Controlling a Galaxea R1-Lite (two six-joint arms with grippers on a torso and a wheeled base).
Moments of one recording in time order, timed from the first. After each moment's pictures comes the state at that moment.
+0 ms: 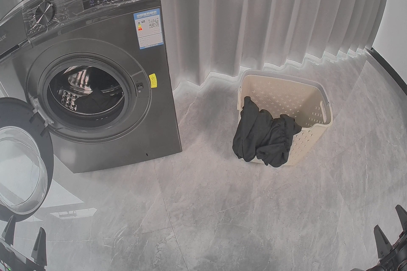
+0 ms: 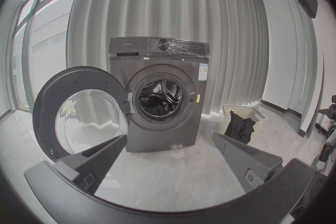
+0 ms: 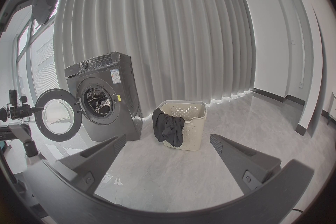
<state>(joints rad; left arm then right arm) 0.00 0.02 -0.02 -0.04 0.07 -0.06 0.00 0.02 -0.02 -0.04 0.17 0.06</state>
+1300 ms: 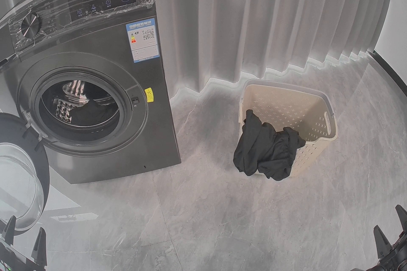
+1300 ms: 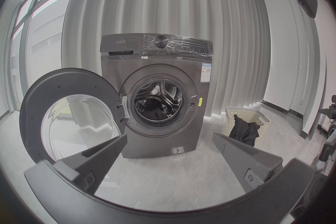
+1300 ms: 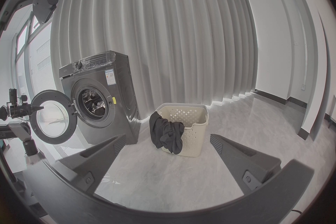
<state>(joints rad) 0.00 0.02 -0.02 -0.04 0.07 -0.06 0.00 0.02 -0.02 -0.03 0.17 0.05</state>
